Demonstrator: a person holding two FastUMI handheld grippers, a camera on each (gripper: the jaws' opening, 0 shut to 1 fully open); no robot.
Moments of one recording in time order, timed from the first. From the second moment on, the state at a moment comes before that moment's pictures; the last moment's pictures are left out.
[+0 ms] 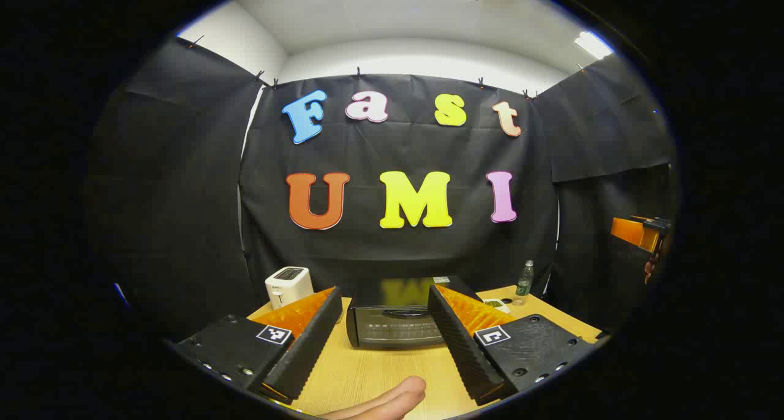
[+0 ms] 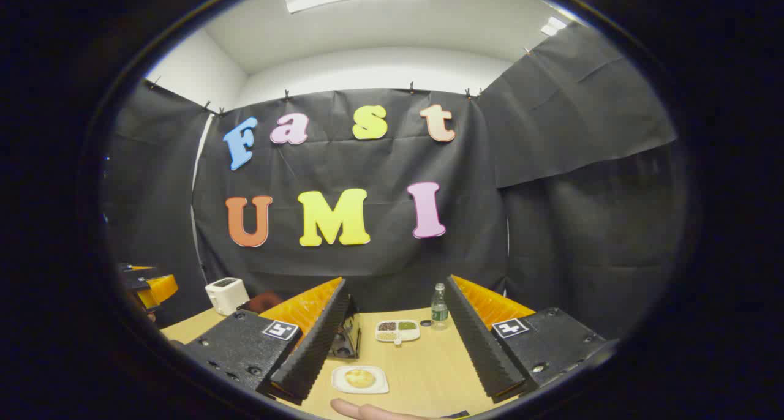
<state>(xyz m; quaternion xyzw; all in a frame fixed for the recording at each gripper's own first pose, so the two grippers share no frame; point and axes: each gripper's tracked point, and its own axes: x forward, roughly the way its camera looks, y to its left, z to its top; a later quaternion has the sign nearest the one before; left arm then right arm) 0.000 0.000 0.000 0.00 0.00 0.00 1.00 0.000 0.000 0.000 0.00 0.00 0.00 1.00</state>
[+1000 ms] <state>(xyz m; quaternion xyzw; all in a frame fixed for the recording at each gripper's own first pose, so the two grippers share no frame) 0.112 -0.043 -0.055 -0.02 0.10 -0.04 0.99 0.009 -0.015 -0.013 0.02 -0.01 0.04 1.00</state>
